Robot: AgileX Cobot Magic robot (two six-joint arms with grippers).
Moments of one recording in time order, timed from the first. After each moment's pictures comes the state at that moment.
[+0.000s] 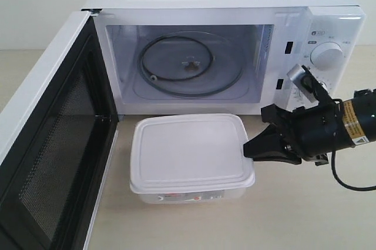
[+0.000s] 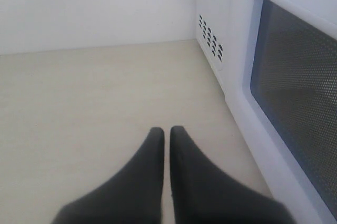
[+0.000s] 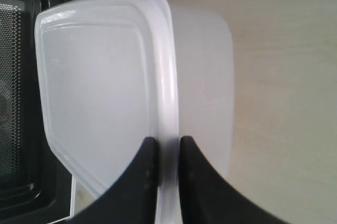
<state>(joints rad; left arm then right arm) -0.08 0.00 0.00 -0.03 0.31 0.05 0.08 1.76 -0.72 -1.75 -0.88 2.04</state>
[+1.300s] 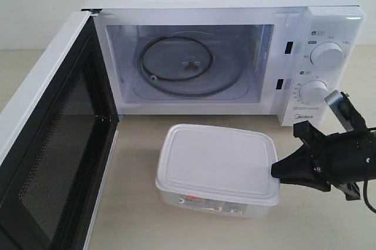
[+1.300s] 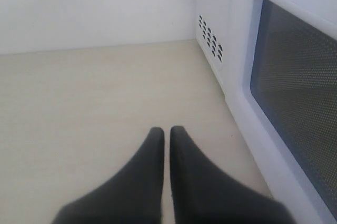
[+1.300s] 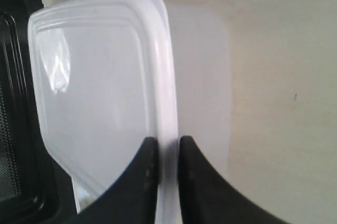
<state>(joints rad) -0.08 0.00 0.00 -0.03 0.31 0.05 -0.08 1.76 -0.56 -1.72 -0.88 2.04</state>
